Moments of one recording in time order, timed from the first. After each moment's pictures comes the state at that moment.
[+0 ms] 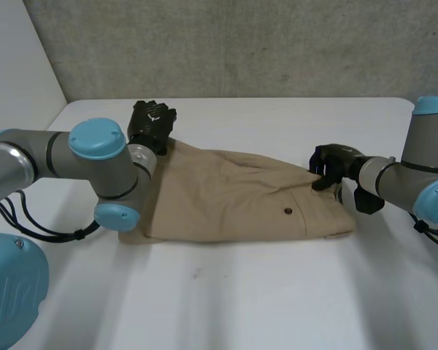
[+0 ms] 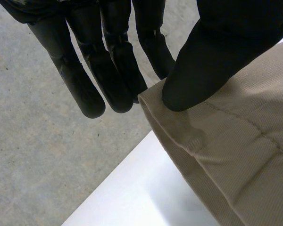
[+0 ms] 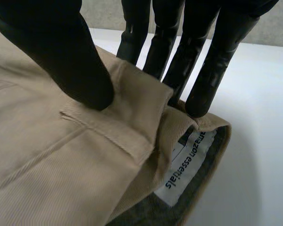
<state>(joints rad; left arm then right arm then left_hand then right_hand) 4.25 -2.50 -0.92 3.47 -1.61 3.61 1.76 -0.65 0.84 0.30 1.20 3.13 1.14 1.20 1.19 1.20 0.98 0.96 1.18 1.14 1.18 0.95</state>
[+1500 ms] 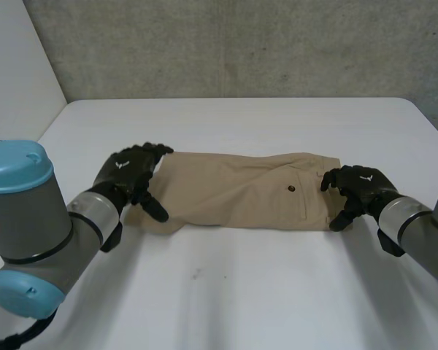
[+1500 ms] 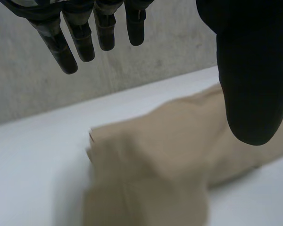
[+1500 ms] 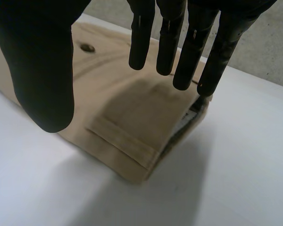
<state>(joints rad) 4.29 -1.90 -1.67 3.32 -1.50 3.09 1.73 -1.11 1.66 -0.15 1.25 2.94 0.20 0.21 0.22 0.21 0.05 0.47 0.55 0.55 0.55 0.35</state>
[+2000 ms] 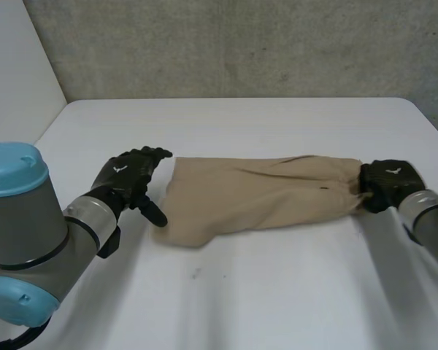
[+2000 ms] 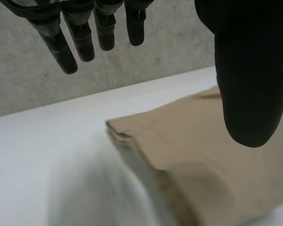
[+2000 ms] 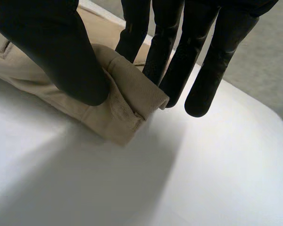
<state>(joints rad) 4.29 -1.87 -1.70 3.31 -1.50 3.07 1.65 -1.05 1.61 -0.22 1.35 2.80 0.20 0.21 0.22 0.21 0.05 0.93 1.17 1.15 1.19 0.94</state>
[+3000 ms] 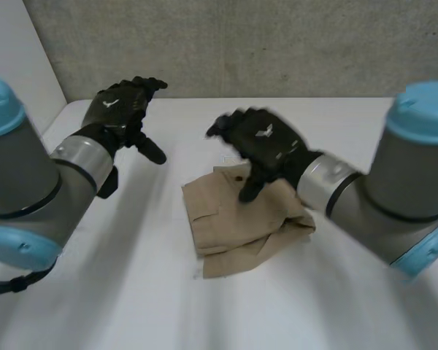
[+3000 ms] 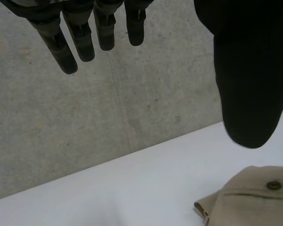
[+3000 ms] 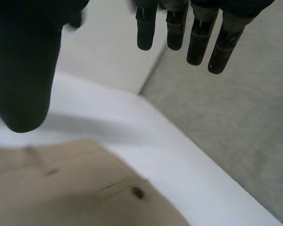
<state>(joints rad) 4.27 -1.86 -1.45 3.30 -1.53 3.07 2.09 -1.17 1.36 -0.07 1.13 2.89 0.20 0.21 0.22 0.21 0.05 0.24 0.26 0.25 0.27 0.09</state>
